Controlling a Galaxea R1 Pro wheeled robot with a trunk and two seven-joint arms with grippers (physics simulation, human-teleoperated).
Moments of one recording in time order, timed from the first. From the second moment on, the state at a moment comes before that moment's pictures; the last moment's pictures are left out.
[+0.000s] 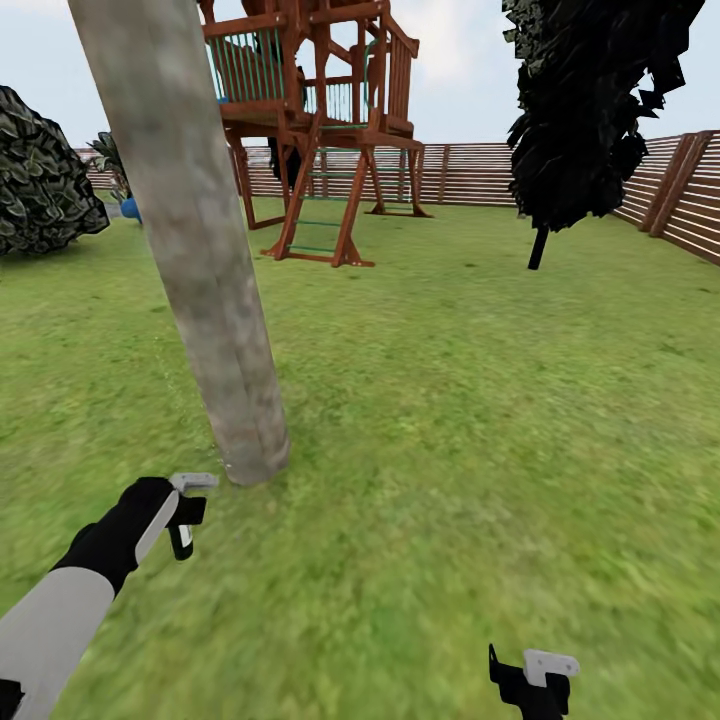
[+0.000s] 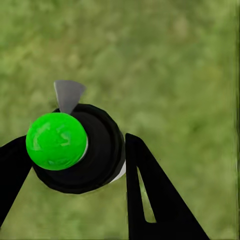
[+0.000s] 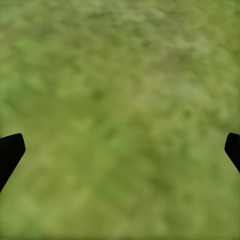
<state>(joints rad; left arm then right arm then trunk) -0.78 0.25 -0.15 -0.74 0.22 0.82 0.09 -0.43 -0.05 0.10 -0.08 -0.14 -0.58 -0.15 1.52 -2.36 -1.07</state>
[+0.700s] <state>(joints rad) -0.76 0.26 -0.14 -0.80 0.20 0.83 0.09 -0.43 -0.05 0.10 -0.08 -0.14 -0.58 -0.15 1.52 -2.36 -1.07</state>
